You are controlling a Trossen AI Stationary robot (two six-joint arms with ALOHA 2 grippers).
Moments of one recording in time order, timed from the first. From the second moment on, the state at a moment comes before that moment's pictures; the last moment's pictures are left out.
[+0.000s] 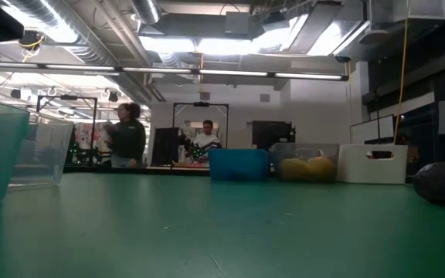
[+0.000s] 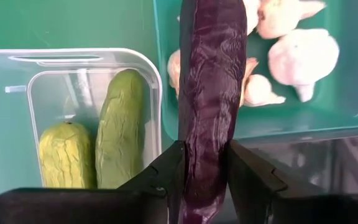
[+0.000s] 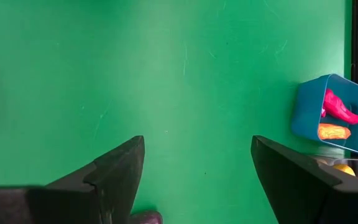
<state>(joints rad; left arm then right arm) -0.73 1.32 0.99 -1.02 0.00 -0.67 0.49 2.08 2.31 -1.54 0.41 0.37</state>
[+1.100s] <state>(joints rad) -0.80 1.19 1.15 -1.41 0.57 -0.87 0.49 2.08 2.31 -1.52 0.43 0.36</state>
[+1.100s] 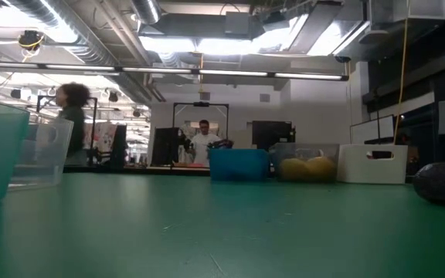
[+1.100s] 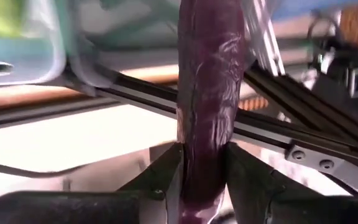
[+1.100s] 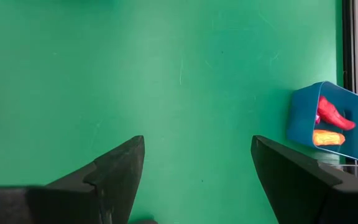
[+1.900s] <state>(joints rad) -0.74 1.56 1.17 -1.54 0.64 -0.07 0.49 2.08 2.31 -1.52 0.43 0.36</state>
